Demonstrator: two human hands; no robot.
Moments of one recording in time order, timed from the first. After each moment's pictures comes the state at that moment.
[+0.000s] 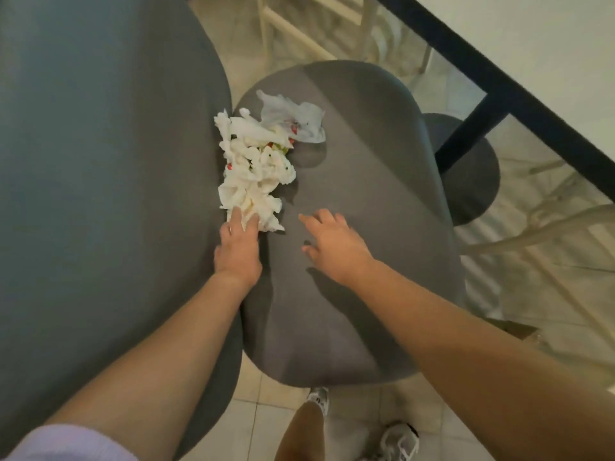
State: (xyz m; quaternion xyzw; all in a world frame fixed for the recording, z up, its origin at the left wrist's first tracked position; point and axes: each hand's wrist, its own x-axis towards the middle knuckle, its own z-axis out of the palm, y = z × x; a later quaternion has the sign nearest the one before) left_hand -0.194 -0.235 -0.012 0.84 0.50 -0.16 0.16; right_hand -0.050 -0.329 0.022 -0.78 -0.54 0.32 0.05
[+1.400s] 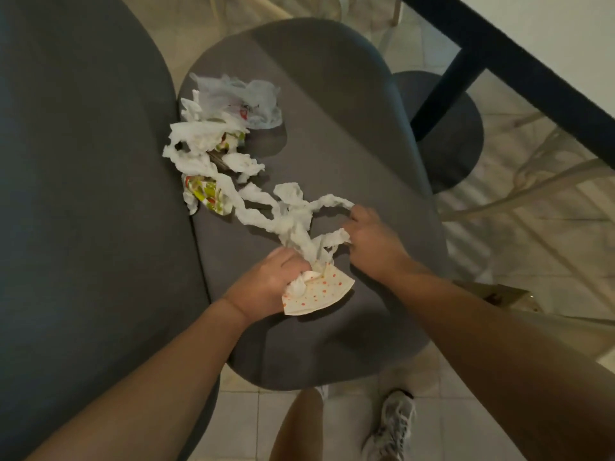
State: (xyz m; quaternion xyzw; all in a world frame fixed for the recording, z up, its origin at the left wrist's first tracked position) left_hand -0.166 -0.284 -0.035 0.93 0.08 -0.01 0.36; right_hand 0.016 -0.394 -0.030 -0.82 -0.49 0.28 0.05
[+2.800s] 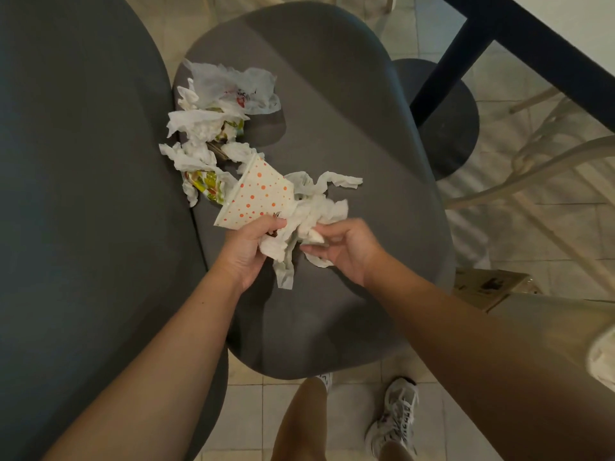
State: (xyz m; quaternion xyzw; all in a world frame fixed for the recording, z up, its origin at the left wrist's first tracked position) left_hand -0.149 -0.261 -0.016 0.33 0.51 0.11 0.79; right_hand -0.031 -0.373 -0.017 -0.47 0.14 0.63 0.60
